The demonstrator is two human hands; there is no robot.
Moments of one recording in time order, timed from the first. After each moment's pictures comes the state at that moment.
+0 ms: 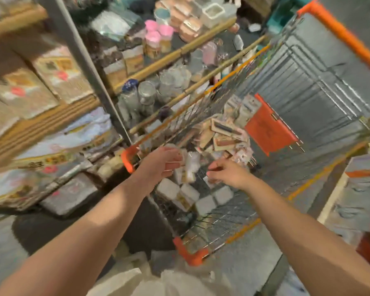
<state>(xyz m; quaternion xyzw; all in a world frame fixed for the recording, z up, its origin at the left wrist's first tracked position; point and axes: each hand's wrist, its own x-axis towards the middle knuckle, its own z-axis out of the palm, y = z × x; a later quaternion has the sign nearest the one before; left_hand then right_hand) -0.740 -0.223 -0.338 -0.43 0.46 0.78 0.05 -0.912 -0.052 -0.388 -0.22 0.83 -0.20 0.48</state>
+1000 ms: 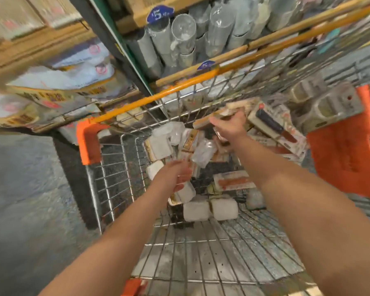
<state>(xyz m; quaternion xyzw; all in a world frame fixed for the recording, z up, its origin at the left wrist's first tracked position) -0.837 -0.146 -0.498 -0.69 0.24 0.69 -0.01 -1.030 -0.179 -0.555 -0.09 0.78 -0.32 0.52</state>
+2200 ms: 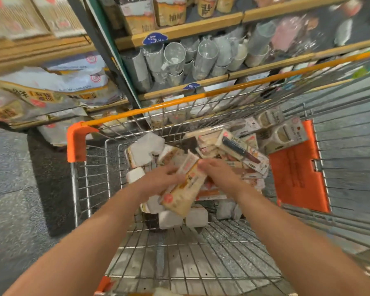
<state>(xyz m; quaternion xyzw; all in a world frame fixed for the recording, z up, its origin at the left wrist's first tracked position) -0.856 -0.157 -0.460 -0.55 0.46 0.69 0.14 -1.052 -0.091 -0.475 -0.27 0.64 -0.23 0.68</state>
